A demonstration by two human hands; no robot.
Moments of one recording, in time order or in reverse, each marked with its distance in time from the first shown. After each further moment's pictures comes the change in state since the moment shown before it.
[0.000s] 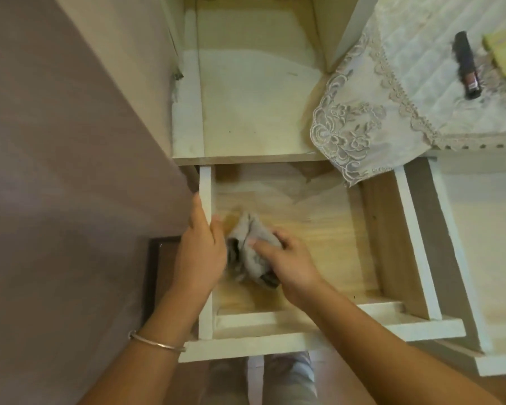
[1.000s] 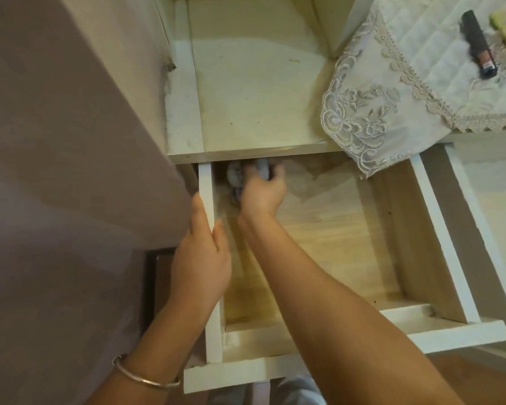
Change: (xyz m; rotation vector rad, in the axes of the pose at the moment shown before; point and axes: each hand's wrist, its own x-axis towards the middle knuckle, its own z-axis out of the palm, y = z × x) left_hand -0.001 -0.002 -0.003 0.090 -0.017 -0.002; right_hand 0.100 -0.037 0.075 0.554 0.405 -0.260
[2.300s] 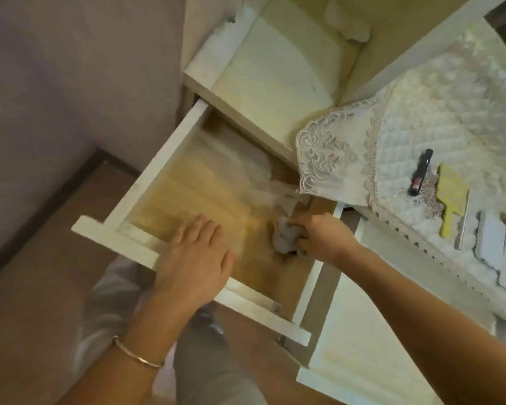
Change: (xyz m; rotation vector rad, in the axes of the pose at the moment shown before) left_hand -0.104 0.058 0.094 0.428 -0.079 0.036; right_hand 0.041 -0.186 -0.162 -2.420 -1.029 -0.641
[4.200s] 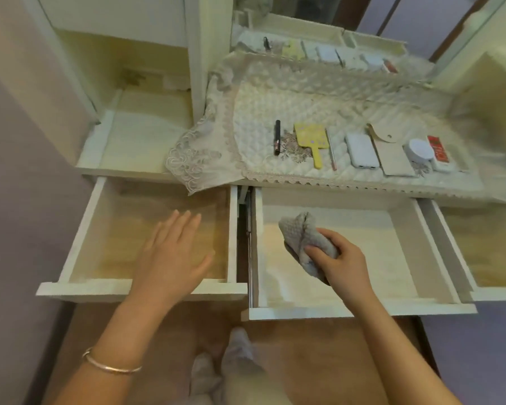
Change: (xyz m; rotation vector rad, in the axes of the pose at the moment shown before) left_hand -0.067 0.101 -0.067 0.061 0.276 0.315; right_hand -0.242 0.048 0.078 1.315 0.866 0.372
